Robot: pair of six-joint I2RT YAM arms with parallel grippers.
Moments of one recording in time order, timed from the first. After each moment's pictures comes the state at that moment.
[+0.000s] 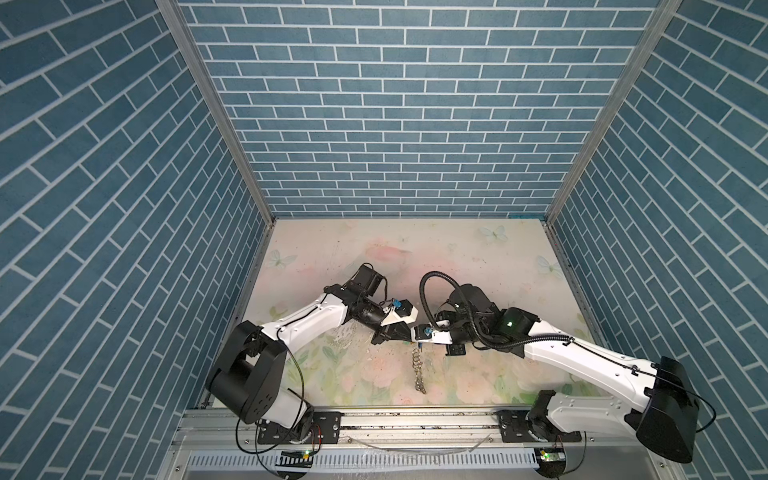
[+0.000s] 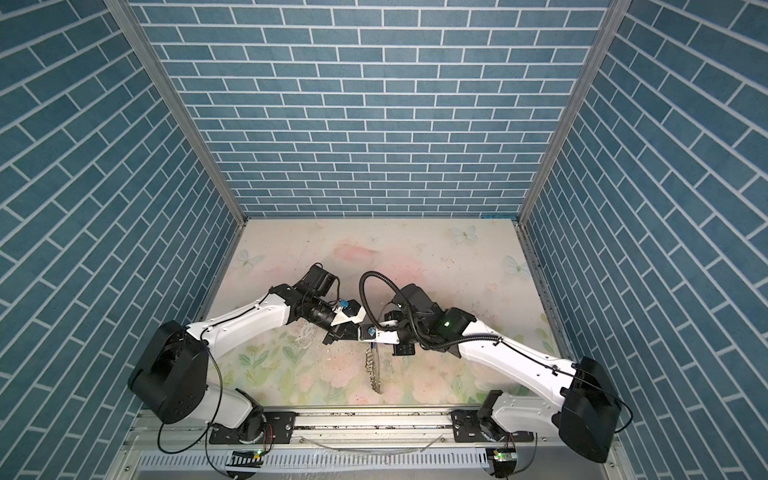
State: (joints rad) left arm -0.57 1.50 0.92 -0.56 1.13 0.99; right arm 0.95 1.20 0.87 -0.49 -0.36 -0.77
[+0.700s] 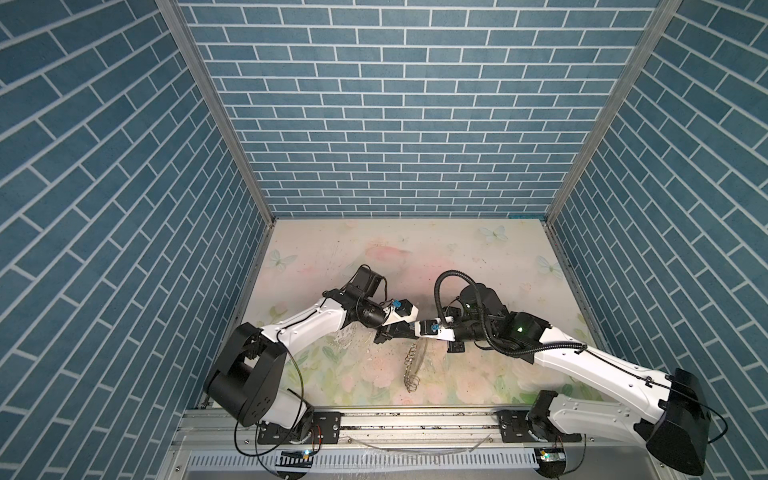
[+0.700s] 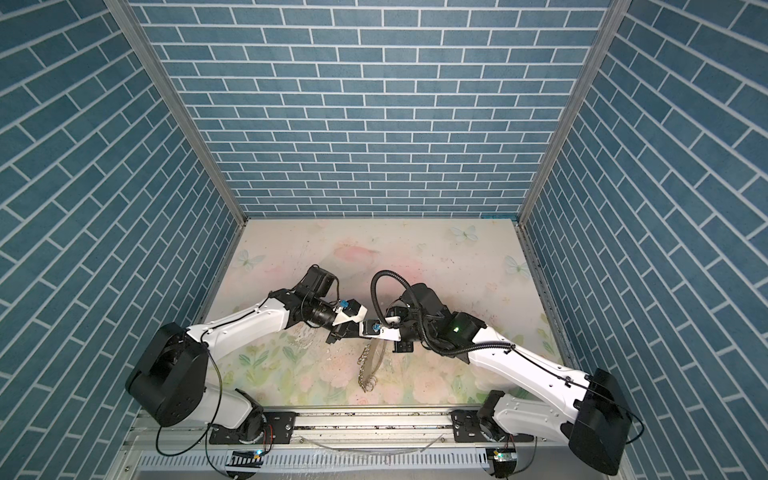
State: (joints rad) left arm -0.57 1.46 0.84 -0.36 1.13 0.91; right arm 0.92 1.13 0.82 -0.36 -0.36 -0.70
